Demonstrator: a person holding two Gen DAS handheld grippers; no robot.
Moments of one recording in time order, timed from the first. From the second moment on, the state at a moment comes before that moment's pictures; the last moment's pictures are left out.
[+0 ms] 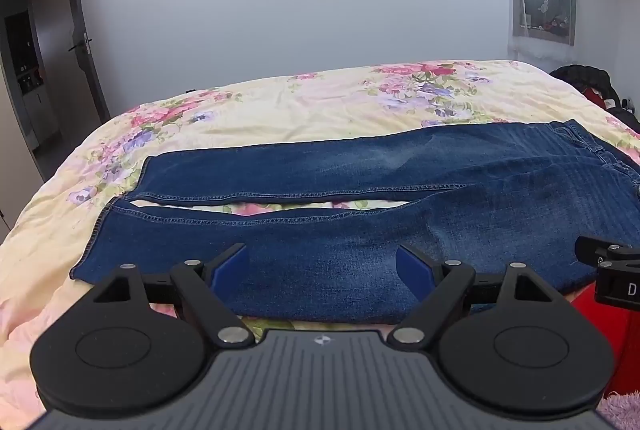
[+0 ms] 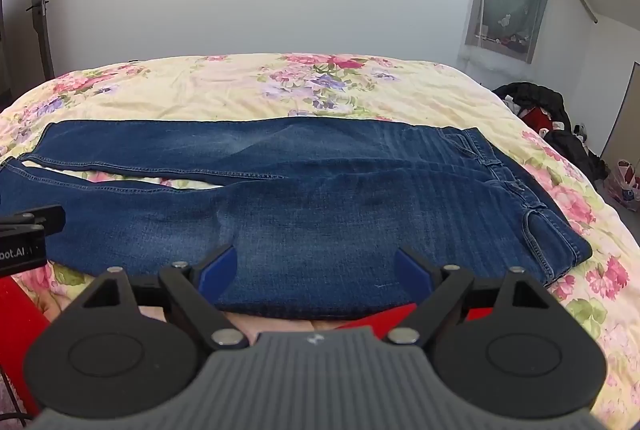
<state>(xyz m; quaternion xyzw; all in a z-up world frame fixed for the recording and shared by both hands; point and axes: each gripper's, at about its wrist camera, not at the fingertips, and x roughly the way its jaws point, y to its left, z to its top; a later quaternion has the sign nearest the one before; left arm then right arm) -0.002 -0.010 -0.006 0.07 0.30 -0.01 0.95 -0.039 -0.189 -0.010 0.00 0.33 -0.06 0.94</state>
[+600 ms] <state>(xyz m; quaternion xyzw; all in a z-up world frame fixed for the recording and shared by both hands) -0.004 -0.002 0.000 0.07 0.30 -0.02 0.95 -0.043 -0.189 -0.010 -0.01 0.33 -0.06 0.94</state>
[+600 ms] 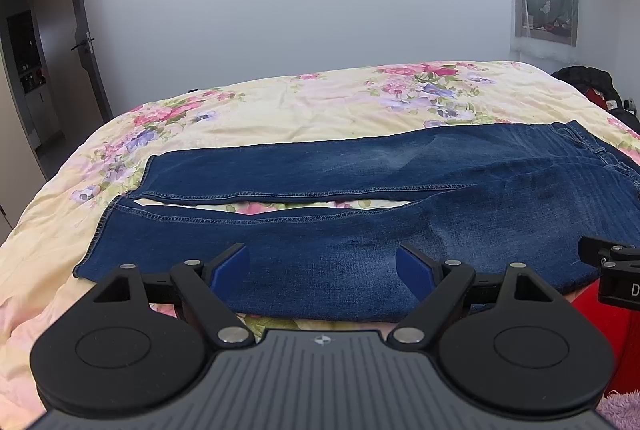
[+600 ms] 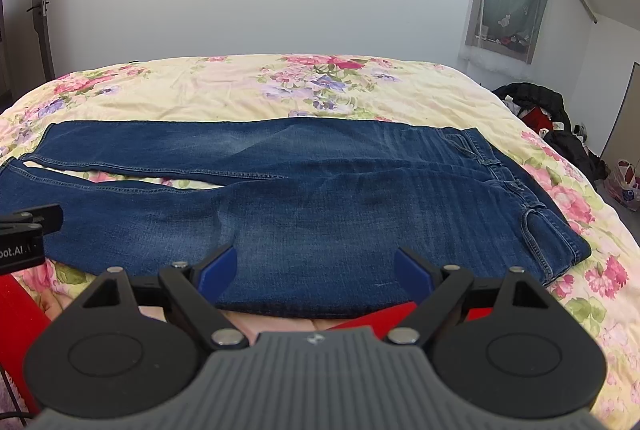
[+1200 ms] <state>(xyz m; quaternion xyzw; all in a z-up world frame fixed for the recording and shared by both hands) -0.005 0.000 0.001 0.06 0.30 -0.02 0.95 -0.042 -0.188 -0.010 -0.01 0.33 -0.07 0.94</state>
